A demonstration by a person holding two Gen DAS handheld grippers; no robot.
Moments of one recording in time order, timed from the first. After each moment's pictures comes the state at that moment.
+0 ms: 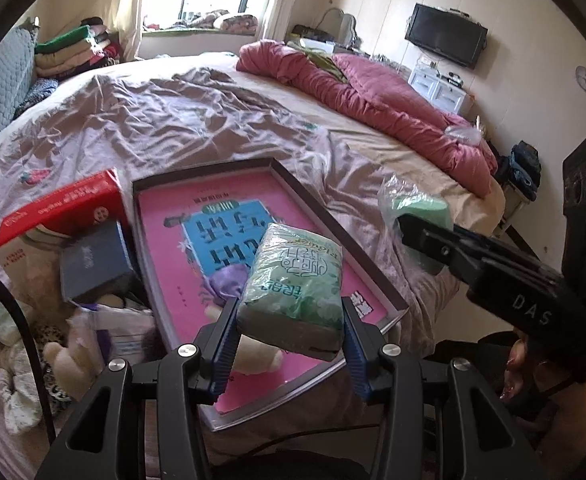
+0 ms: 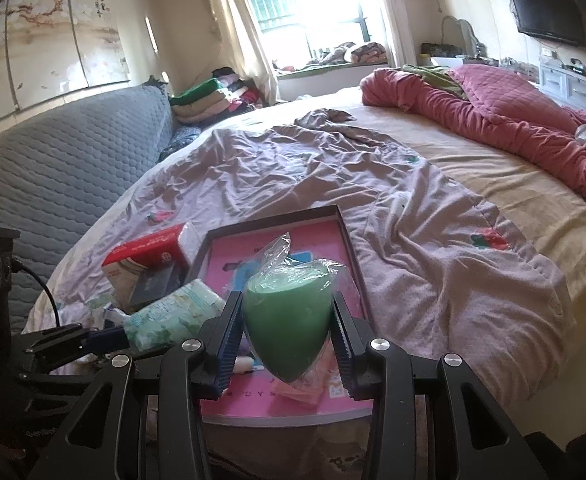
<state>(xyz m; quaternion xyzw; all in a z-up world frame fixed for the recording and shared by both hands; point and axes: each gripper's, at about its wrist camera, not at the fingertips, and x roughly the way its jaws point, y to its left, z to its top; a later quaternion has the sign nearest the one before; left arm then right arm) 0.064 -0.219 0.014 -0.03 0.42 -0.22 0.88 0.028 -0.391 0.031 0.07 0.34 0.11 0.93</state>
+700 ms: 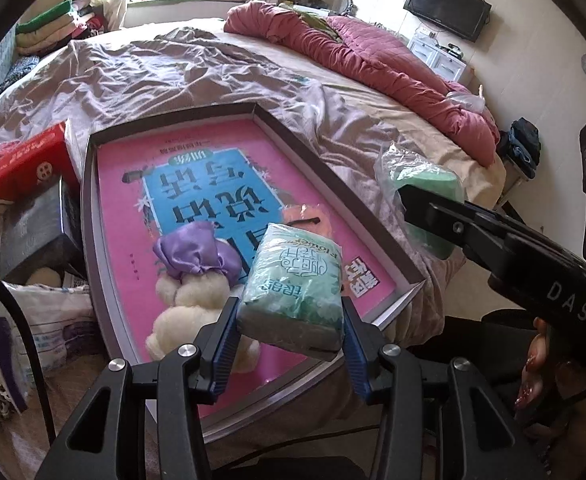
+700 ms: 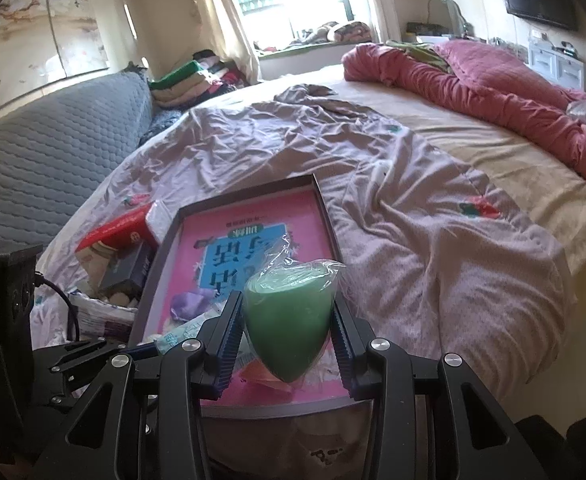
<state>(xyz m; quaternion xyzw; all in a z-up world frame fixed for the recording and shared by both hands) 0.085 -0.245 -0.040 -0.02 0.47 -0.23 0.85 0.042 -0.400 -0.002 0.07 0.38 0.08 0.92</state>
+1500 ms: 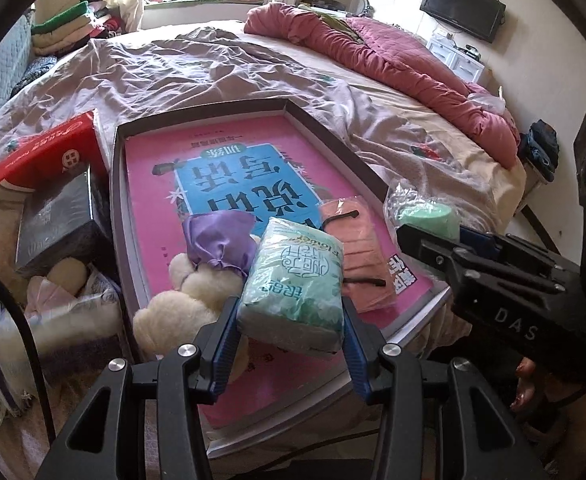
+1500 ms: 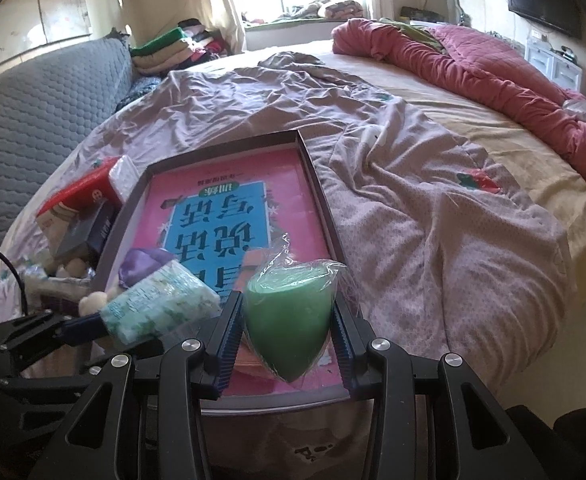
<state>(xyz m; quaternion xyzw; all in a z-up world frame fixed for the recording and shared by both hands) 0.088 -0.230 -0.047 -0.01 0.47 -0.20 0.86 0.056 -0.386 -0.039 0.03 0.43 0.05 0.90</state>
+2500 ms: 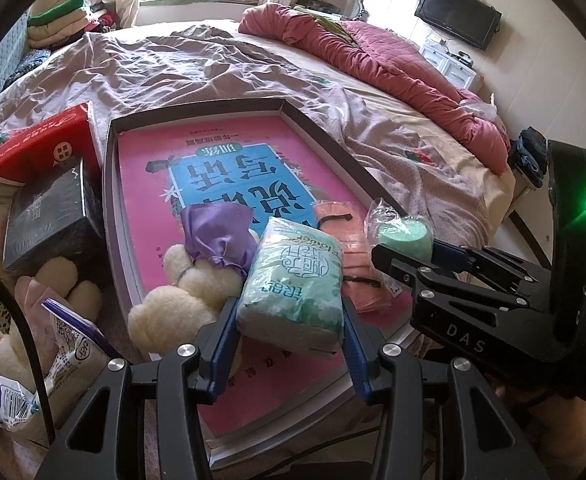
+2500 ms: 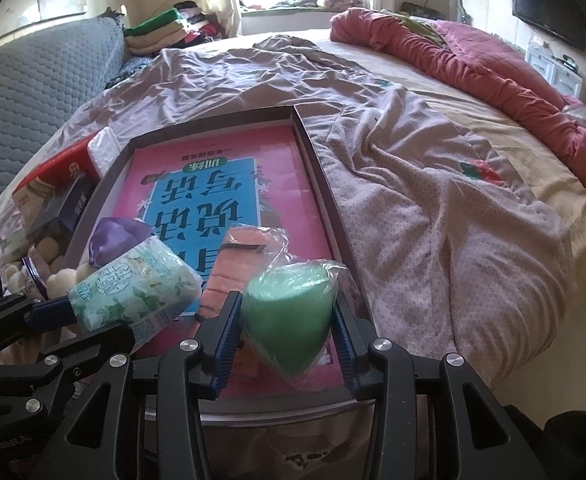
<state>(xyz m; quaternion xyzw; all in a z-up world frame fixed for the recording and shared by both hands) 0.092 -0.222 -0.051 -0.03 0.47 -0.22 0.86 0.065 -0.377 -0.060 0.00 0.44 0.03 0.90</state>
